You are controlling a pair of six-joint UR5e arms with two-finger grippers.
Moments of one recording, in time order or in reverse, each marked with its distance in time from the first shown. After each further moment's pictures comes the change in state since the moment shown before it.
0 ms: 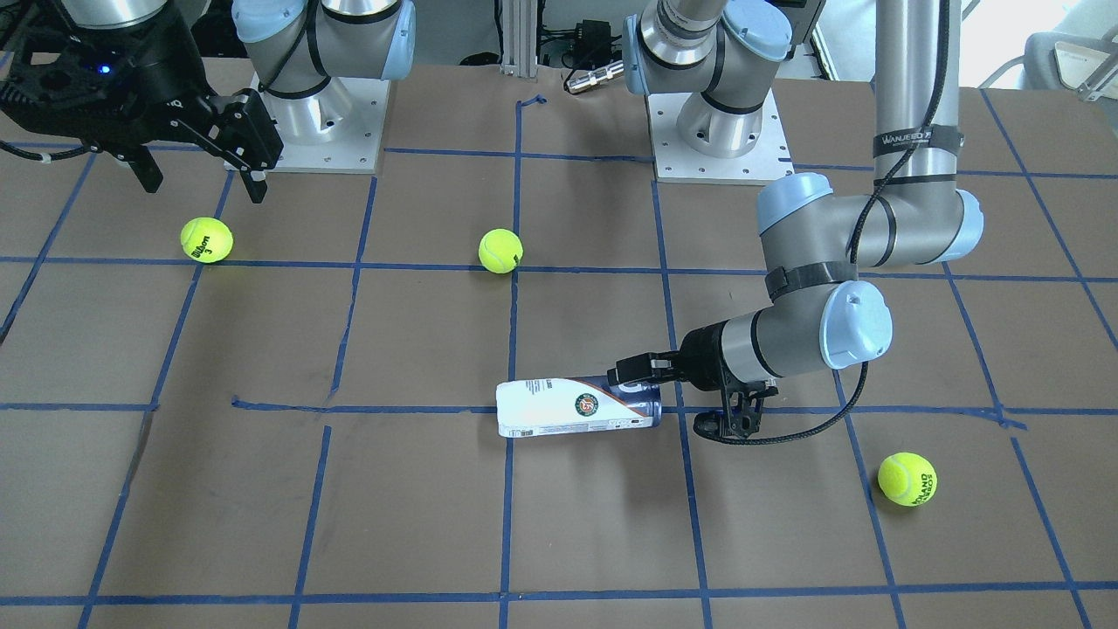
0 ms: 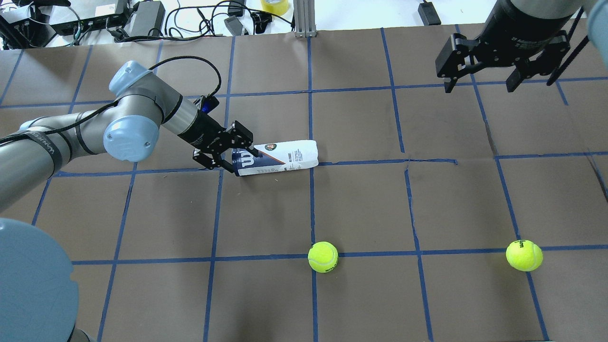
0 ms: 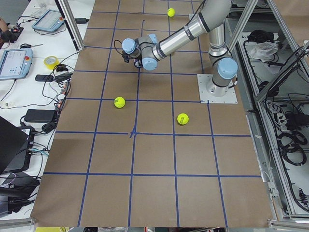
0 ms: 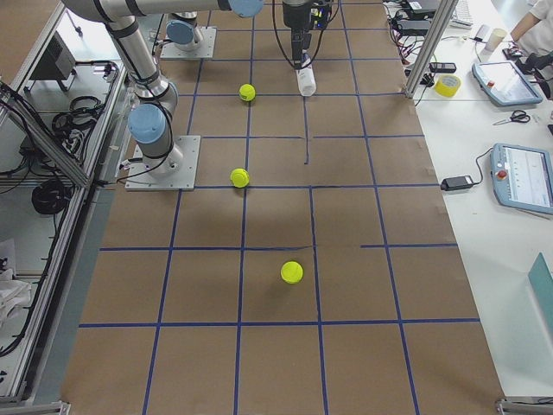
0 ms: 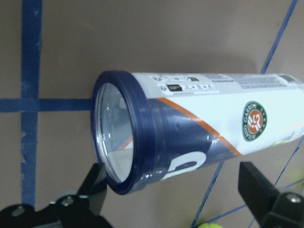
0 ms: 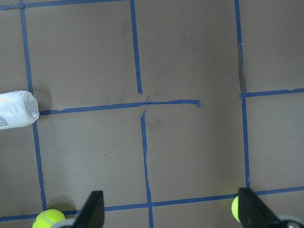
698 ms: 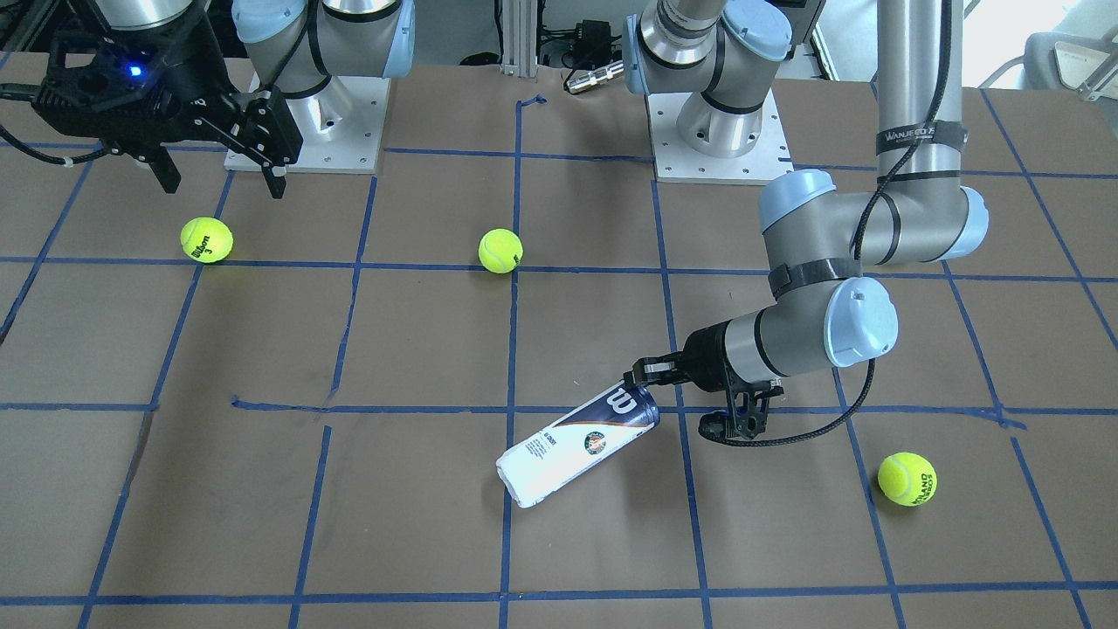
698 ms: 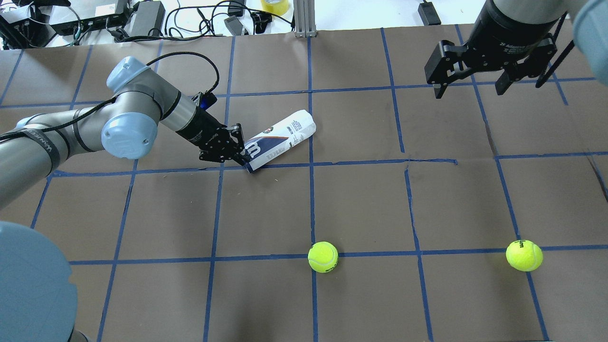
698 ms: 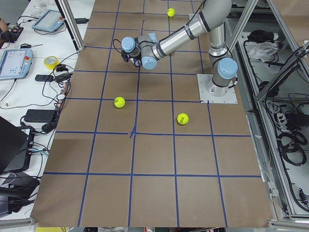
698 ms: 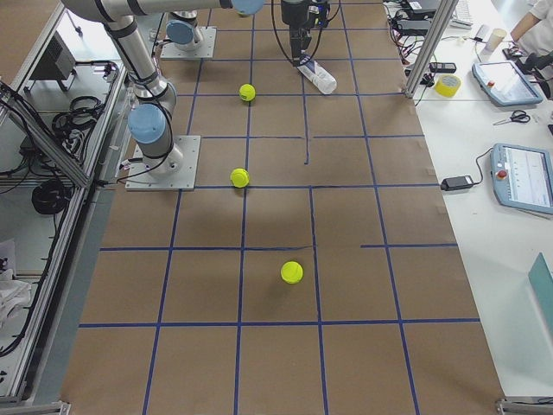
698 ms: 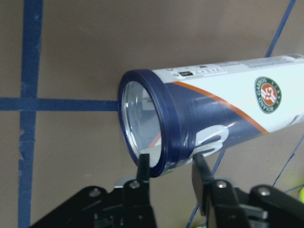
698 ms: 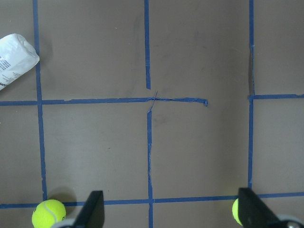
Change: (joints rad) left arm 0.001 0.004 0.011 0.001 0.016 -0.024; right arm 0.020 0.002 0.002 0.004 0.003 -0.047
